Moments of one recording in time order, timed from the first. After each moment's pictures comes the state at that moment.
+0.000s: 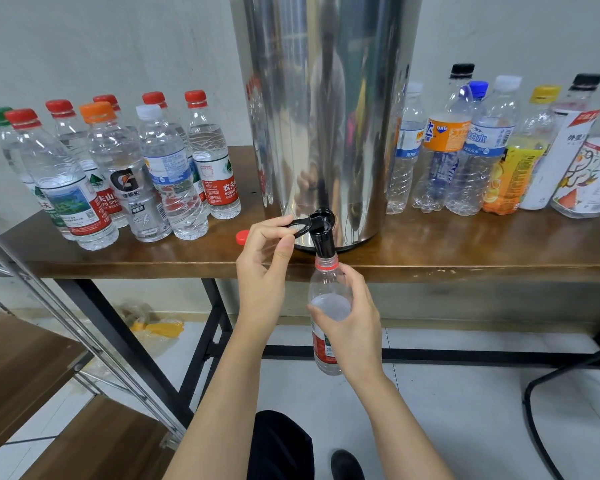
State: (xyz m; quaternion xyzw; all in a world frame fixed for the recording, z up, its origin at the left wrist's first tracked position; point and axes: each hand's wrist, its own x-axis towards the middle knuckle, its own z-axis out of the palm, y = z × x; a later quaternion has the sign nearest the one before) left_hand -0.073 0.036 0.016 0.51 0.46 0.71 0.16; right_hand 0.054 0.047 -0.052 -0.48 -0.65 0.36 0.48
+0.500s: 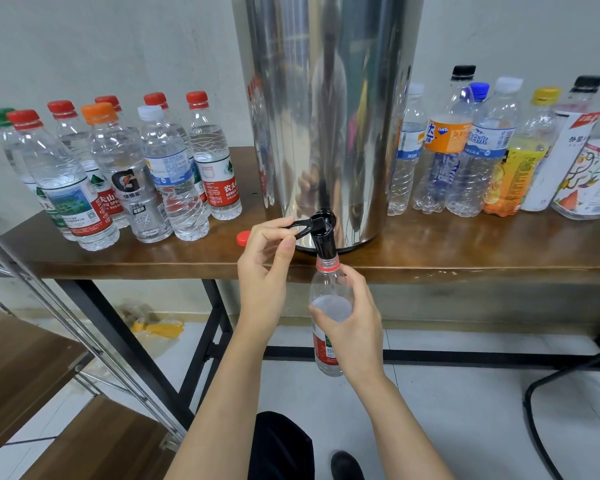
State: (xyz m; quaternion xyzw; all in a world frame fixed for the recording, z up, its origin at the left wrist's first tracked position) left_hand -0.073 0.036 0.015 0.51 0.46 0.71 0.16; right_hand 0.054 0.047 -0.051 -0.48 -0.65 0.36 0.47
